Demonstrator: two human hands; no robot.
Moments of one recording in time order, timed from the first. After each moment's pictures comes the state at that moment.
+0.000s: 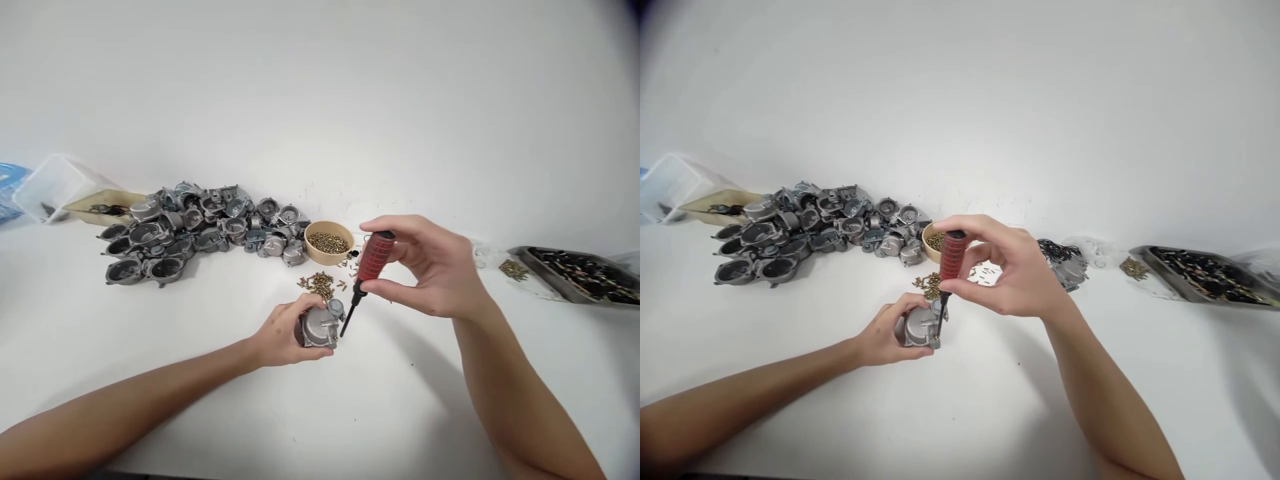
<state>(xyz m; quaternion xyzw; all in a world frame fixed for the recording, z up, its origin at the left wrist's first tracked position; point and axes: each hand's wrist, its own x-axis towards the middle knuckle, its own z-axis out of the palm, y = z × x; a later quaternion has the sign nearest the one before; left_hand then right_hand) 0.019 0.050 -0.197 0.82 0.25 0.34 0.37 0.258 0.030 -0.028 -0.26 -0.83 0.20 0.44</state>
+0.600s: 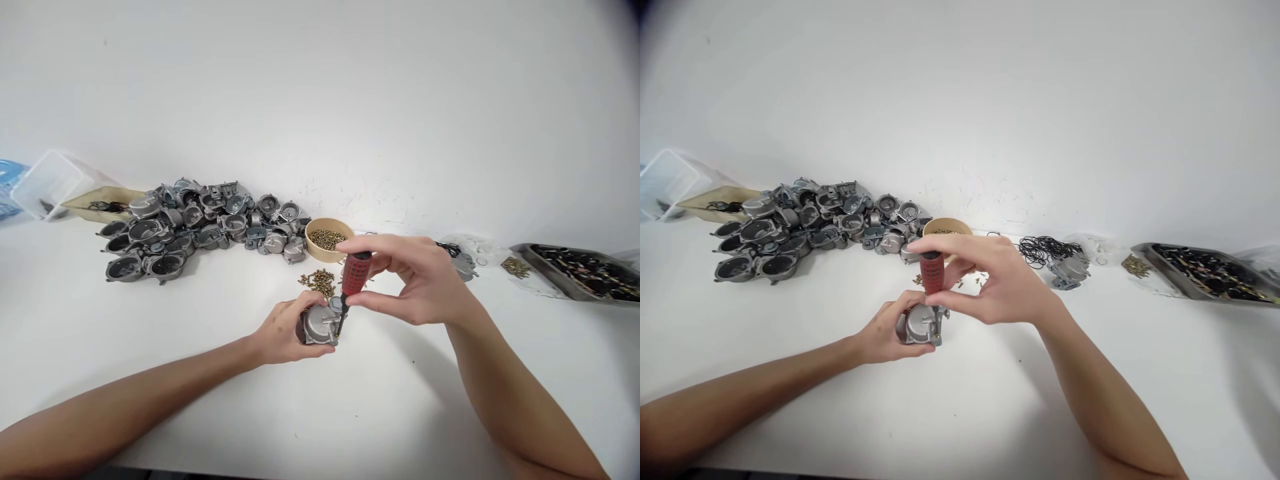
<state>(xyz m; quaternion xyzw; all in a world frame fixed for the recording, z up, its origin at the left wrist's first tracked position) 0.019 0.049 -0.193 0.82 0.25 0.34 0.38 0.244 0.030 -0.034 -0.23 -0.88 0.17 0.39</state>
